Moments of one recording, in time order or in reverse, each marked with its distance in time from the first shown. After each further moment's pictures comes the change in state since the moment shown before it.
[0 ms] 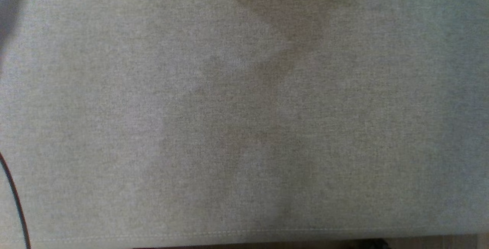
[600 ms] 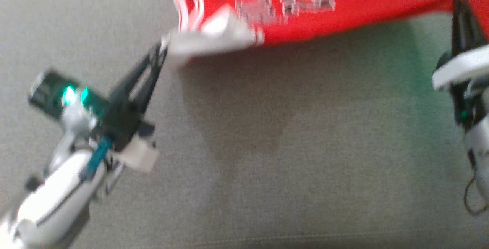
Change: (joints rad) left arm 0.955 0.217 -0.017 -0.390 -0.159 0.161 0.001; right arm 0.682 0.044 -0.015 -0.098 0.165 0.000 0.000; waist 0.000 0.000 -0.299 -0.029
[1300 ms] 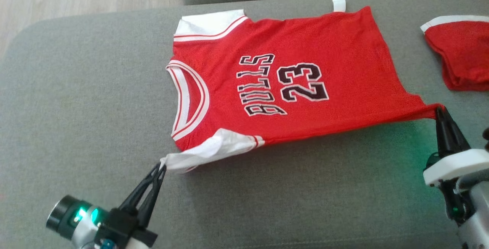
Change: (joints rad) left arm 0.567 0.017 0.073 -0.151 -0.048 0.091 0.000; right arm 0.490 0.016 -0.102 -0.205 0.007 0.000 0.010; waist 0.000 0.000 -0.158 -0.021
